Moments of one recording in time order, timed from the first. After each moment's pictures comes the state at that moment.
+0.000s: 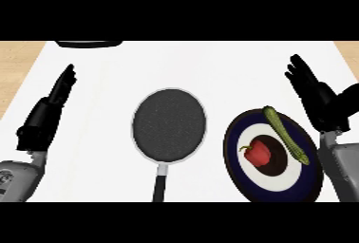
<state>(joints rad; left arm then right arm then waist) -0.23 0.52 -0.20 -1.48 0.09 0.21 -0.07 -0.34 -0.40 0.06 -1.39 -0.23 -0.03 0.11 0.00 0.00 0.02</state>
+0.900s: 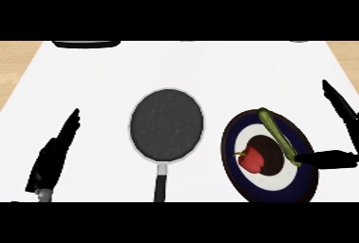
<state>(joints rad) 0.02 0.46 -0.23 -1.52 0.08 0.26 0.07 -0.07 -0.62 0.06 -1.55 0.06 -0.04 -0.10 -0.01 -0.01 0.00</state>
